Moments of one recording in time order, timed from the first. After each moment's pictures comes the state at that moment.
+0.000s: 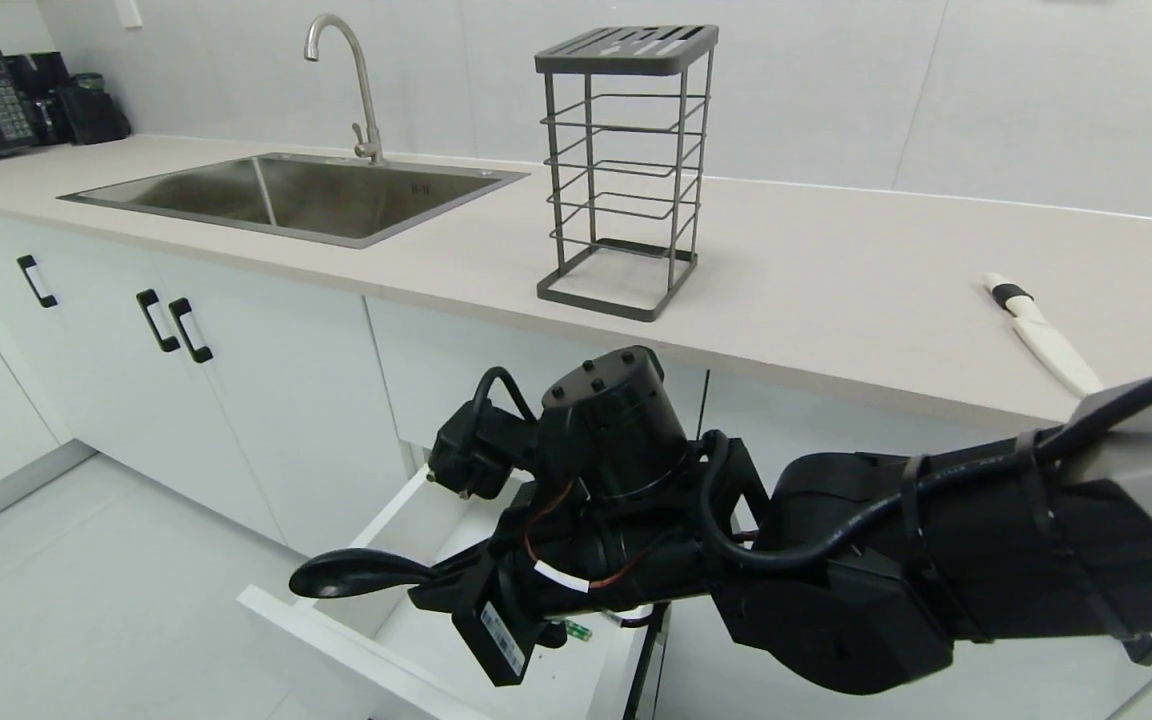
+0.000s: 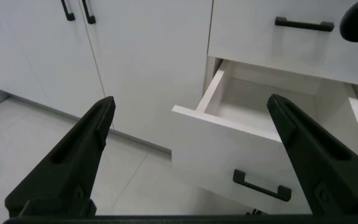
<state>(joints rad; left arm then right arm) 0.00 0.00 0.00 0.00 -0.01 0.00 0.99 2.08 -1.26 -0.27 0.39 -0.01</state>
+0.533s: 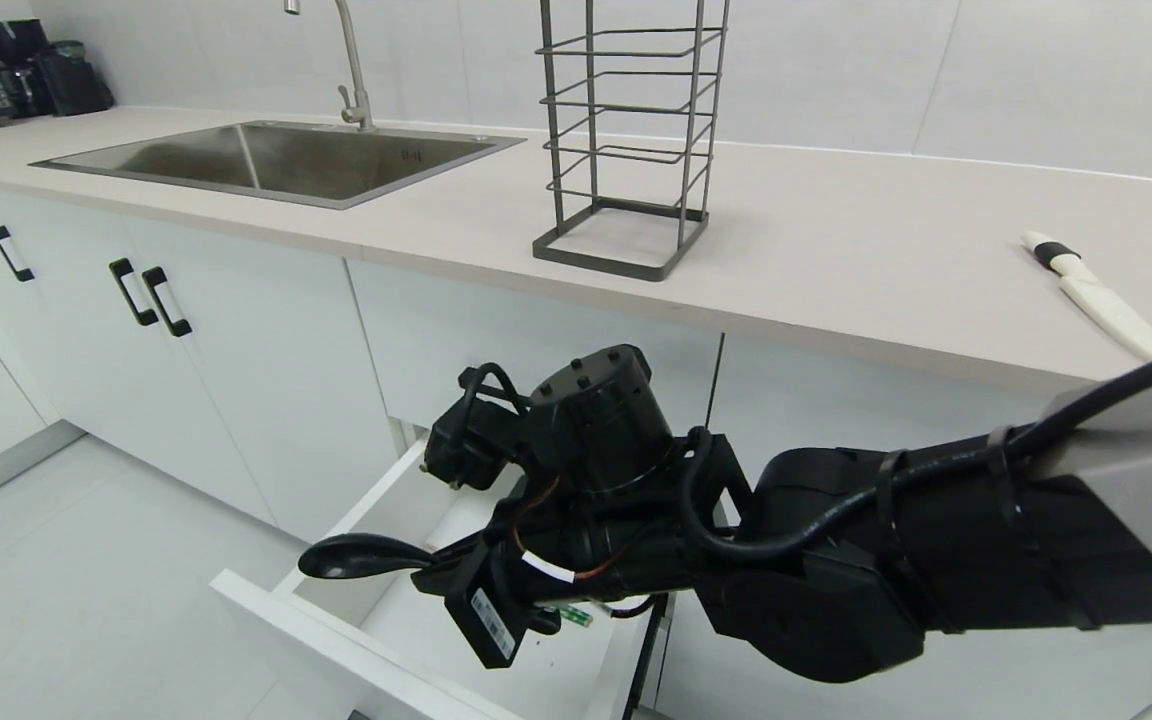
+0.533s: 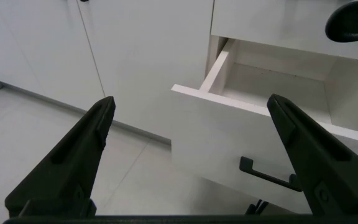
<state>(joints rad) 0.00 0.00 0.00 0.00 -0.01 0.00 0.99 2.11 -1.30 -0.25 0.33 -0.01</state>
